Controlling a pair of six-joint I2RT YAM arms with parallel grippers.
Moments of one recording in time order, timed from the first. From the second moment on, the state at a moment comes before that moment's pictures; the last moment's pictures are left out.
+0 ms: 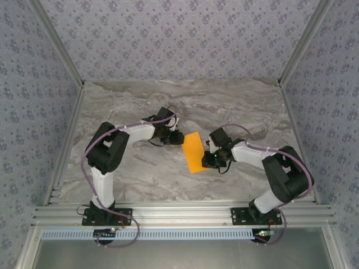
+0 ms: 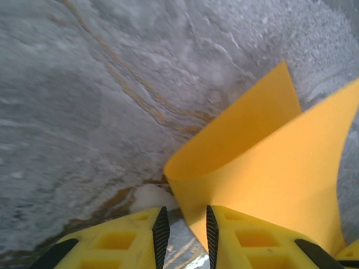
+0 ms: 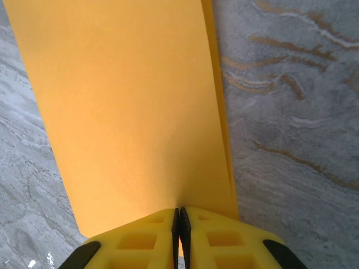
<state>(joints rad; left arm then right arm) -0.59 1.99 1.24 -0.31 0.37 -0.45 0.53 1.54 0.71 -0.40 -0.34 0.49</state>
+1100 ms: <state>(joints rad) -0.58 2.03 1.22 -0.11 0.44 -0.50 0.59 1.47 0.62 -0.30 -0.33 0.61</state>
